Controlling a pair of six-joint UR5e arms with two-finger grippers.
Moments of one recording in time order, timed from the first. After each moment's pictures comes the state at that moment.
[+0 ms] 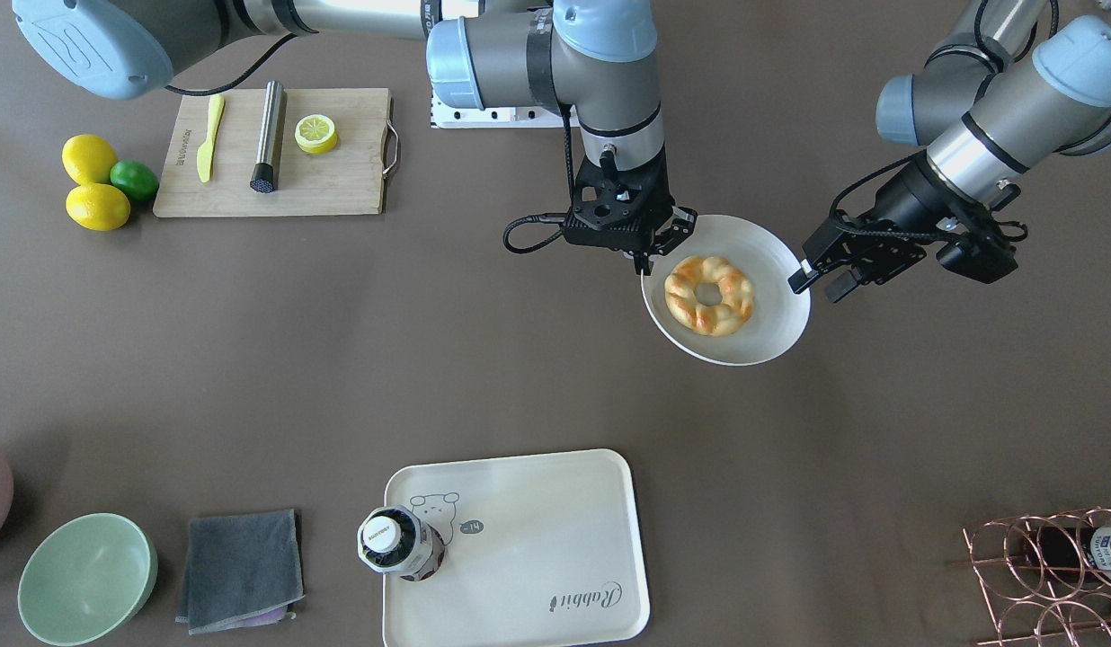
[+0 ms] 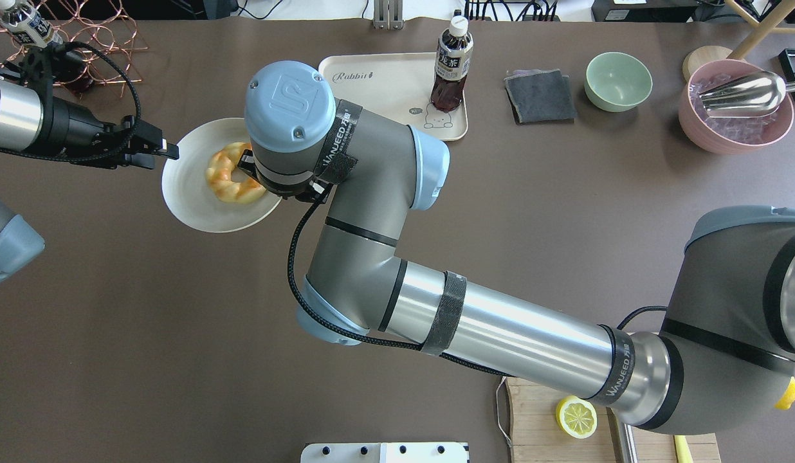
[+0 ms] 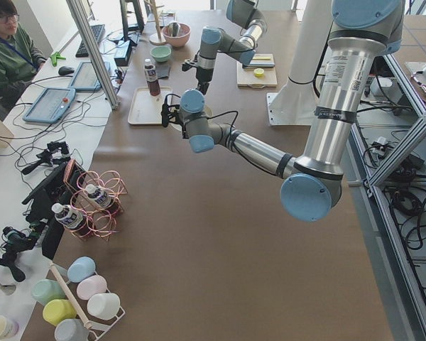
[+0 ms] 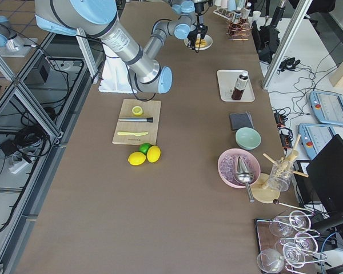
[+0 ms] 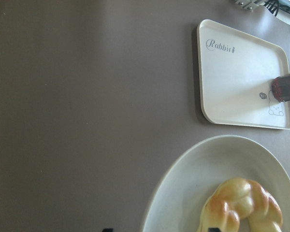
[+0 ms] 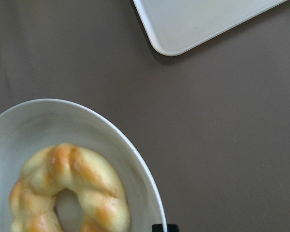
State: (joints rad) left arm -0.98 -1.78 -1.72 -2.41 -2.27 -1.29; right arm 0.49 -0.46 1.32 -1.41 1.79 1.64
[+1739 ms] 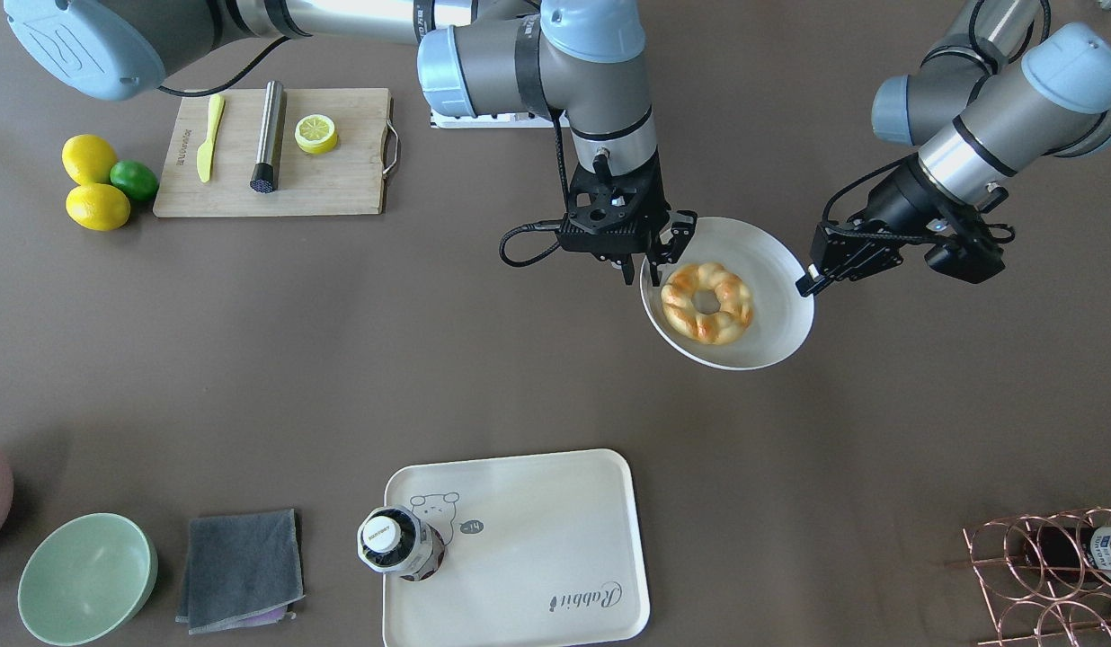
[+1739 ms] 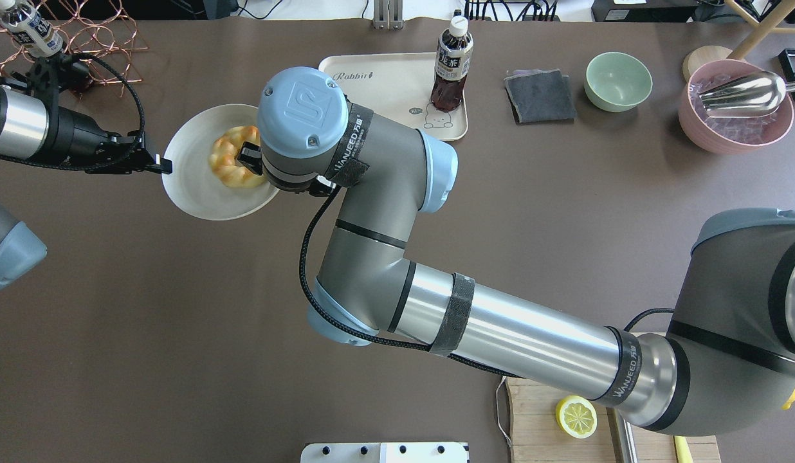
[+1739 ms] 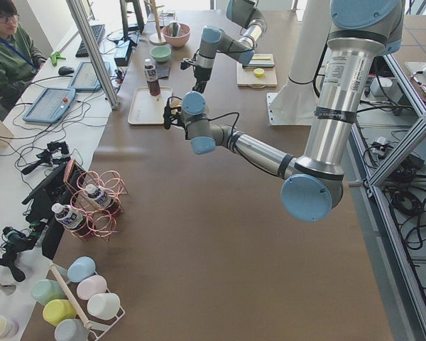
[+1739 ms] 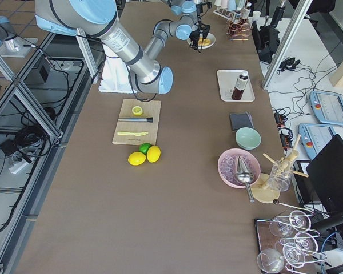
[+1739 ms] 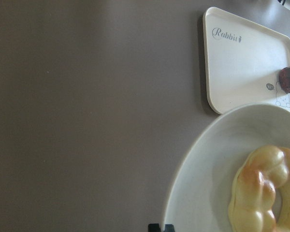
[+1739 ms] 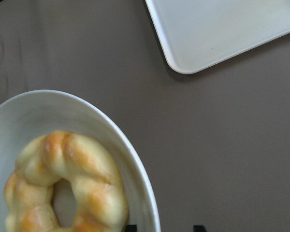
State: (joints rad) left arm -0.96 -1.77 -1.72 -2.41 -2.27 -1.29; right arm 0.50 -0.48 1.33 -1.36 1.75 1.59
